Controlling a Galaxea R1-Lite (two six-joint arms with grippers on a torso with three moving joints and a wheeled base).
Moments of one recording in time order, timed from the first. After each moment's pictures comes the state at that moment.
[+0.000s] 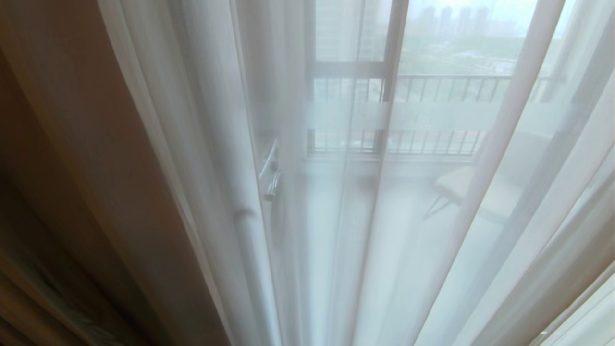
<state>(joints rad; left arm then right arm) 0.00 0.00 0.00 0.00 0.00 0.01 0.00 0.00 0.00 0.00 -0.01 0.03</state>
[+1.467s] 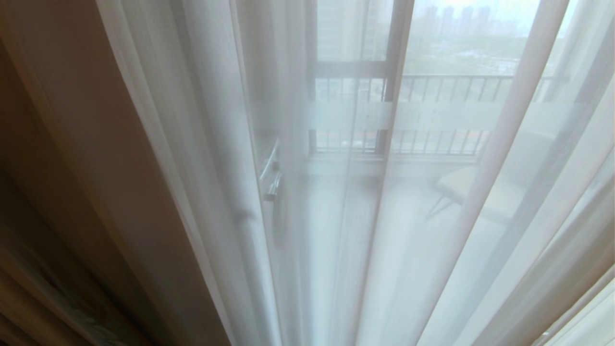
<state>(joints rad) 0.00 0.00 0.00 0.00 0.00 -0.01 0.00 0.00 0.00 0.00 -0.01 0.03</state>
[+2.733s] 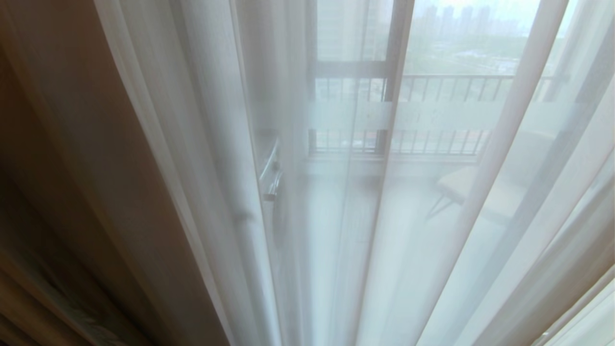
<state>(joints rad) 0.26 1.06 -1.20 -0.05 0.16 -0.11 0.00 0.00 0.00 0.00 -0.01 0.03</state>
